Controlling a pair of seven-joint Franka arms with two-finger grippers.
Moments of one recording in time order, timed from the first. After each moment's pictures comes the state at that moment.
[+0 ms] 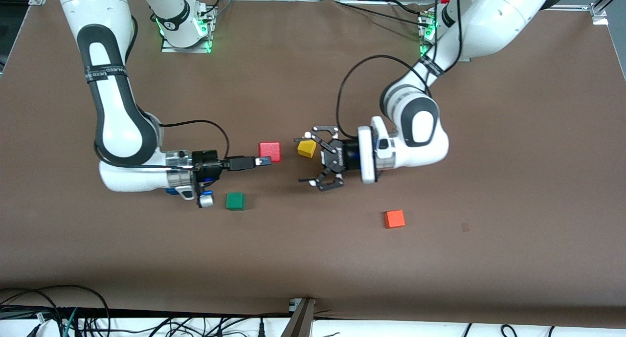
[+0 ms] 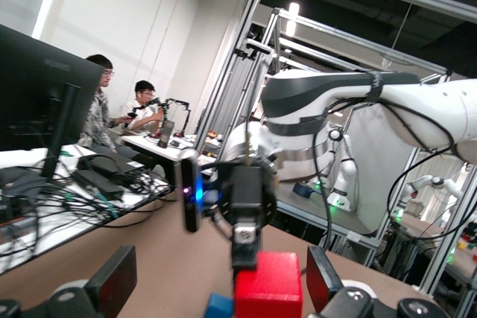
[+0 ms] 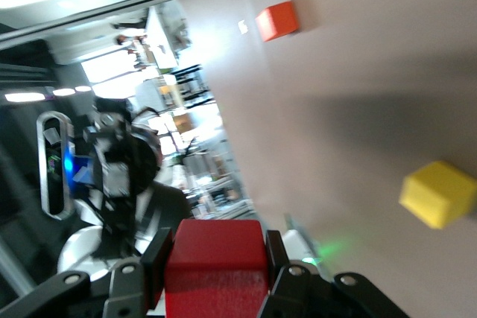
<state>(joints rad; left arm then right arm) -0.03 0.69 -0.56 -1.55 -1.73 2.27 1.99 0.30 0.62 -0.11 -1.50 1.32 1.72 -0.19</state>
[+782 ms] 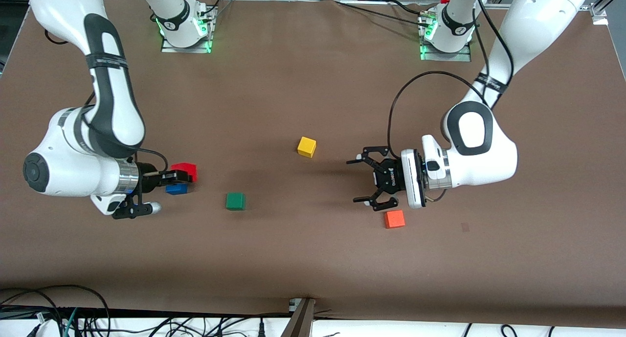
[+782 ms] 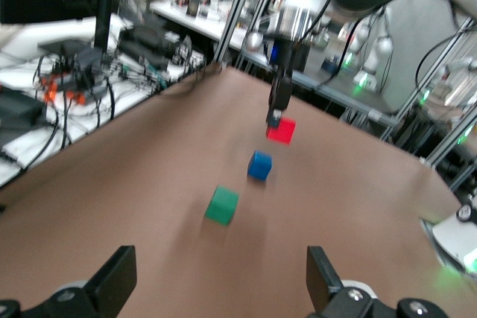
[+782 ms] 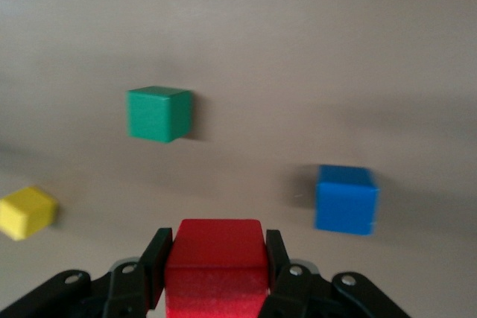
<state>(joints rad) 0.12 0.62 -0.55 -1.55 -1.02 2.26 1.45 0.29 0.60 -0.23 -1.43 0.38 1.85 -0.19</state>
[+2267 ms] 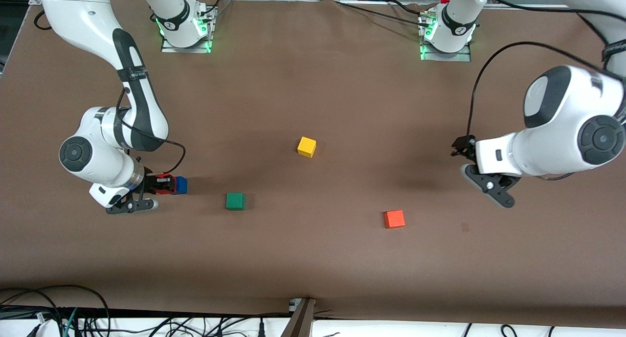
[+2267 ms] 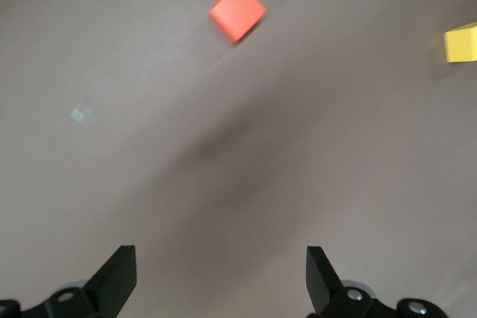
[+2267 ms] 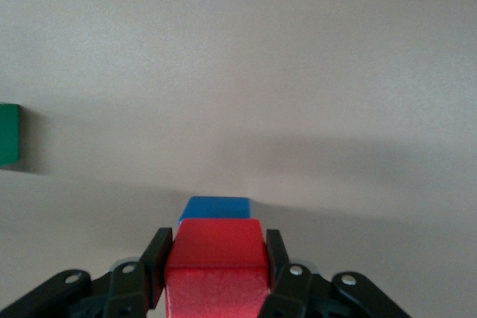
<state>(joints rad) 0.17 0.43 -0.39 -1.38 0.08 1.58 0.36 0.31 0.55 -0.24 -1.75 0.19 2.28 -0.16</state>
